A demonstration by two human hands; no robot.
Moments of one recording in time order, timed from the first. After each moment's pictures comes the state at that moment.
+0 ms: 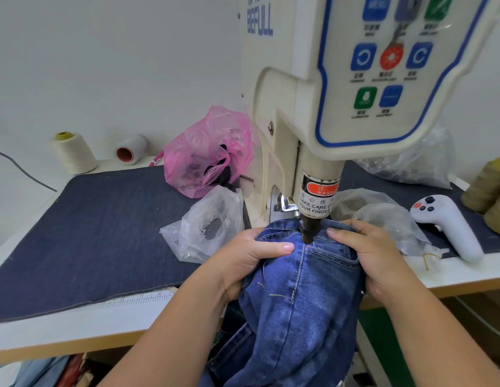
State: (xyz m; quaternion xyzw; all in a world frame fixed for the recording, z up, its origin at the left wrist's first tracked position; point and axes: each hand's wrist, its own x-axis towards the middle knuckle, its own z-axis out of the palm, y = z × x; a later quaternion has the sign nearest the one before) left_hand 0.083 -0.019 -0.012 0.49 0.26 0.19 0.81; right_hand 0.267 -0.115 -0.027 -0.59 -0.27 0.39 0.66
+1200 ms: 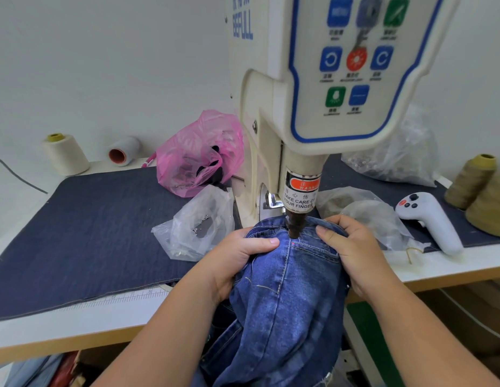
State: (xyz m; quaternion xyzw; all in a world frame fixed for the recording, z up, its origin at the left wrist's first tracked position) left_hand 0.087 -0.019 -0.020 0.47 0.28 0.19 0.81; right_hand 0.270 -0.119 -0.039 -0.62 -0.35 0.30 0.64
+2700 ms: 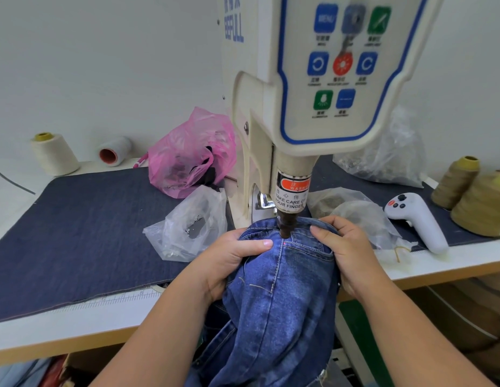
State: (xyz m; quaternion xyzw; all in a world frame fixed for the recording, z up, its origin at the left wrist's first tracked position) left_hand 0.086 -0.018 -0.025 0.48 0.25 0.19 0.82; right_hand 0.272 -0.121 -0.039 -0.57 -0.33 0.33 0.68
